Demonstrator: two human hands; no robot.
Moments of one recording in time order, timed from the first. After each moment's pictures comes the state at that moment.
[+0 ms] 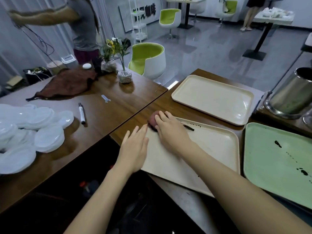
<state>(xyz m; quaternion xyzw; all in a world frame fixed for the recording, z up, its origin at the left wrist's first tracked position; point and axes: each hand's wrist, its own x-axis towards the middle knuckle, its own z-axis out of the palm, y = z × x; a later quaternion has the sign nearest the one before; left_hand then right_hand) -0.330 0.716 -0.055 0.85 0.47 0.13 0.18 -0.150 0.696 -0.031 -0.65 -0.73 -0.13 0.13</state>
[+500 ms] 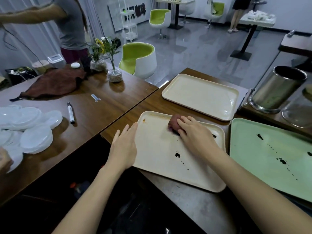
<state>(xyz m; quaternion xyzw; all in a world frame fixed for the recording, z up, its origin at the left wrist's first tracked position) -0.330 0.715 -0.057 0.84 0.50 0.15 0.18 -0.077 0.623 -0.028 -0.74 -0.66 -0.02 0.14</state>
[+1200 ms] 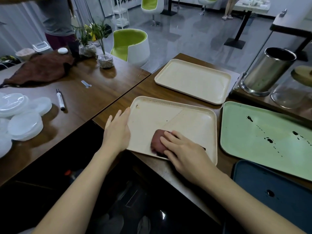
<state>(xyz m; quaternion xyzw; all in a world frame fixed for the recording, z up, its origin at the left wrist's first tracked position) -0.326 0.713 -0.057 0.82 0.51 0.17 0.18 -0.142 0.524 -0.028 -0.68 -0.71 0.05 0.15</state>
